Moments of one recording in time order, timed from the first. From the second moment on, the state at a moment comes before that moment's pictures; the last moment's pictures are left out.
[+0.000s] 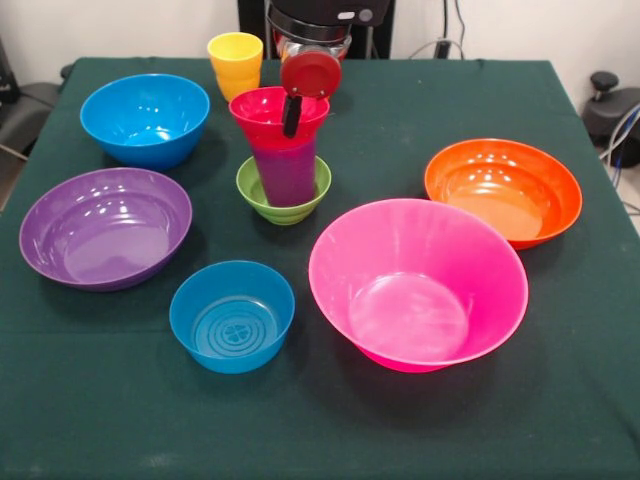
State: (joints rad) arm -0.18 -0.60 -0.13 1.60 -0.16 0.52 3.10
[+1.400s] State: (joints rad) arm -0.17 -0.60 -0.13 1.60 -0.16 0.53 3.10
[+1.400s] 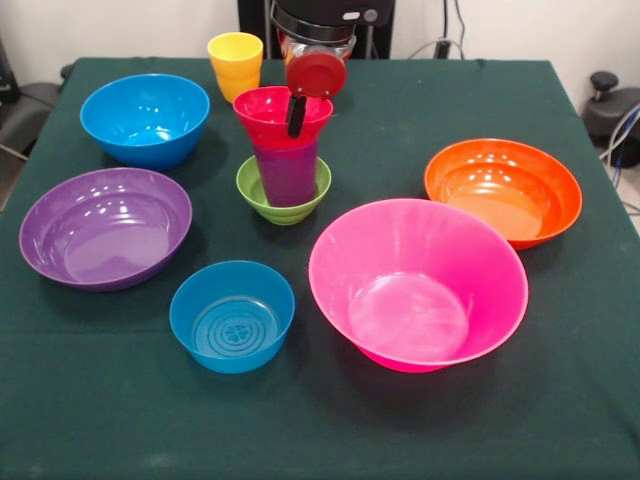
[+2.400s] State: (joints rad) arm -0.17 -0.61 -0.13 1.60 -0.16 0.53 3.10
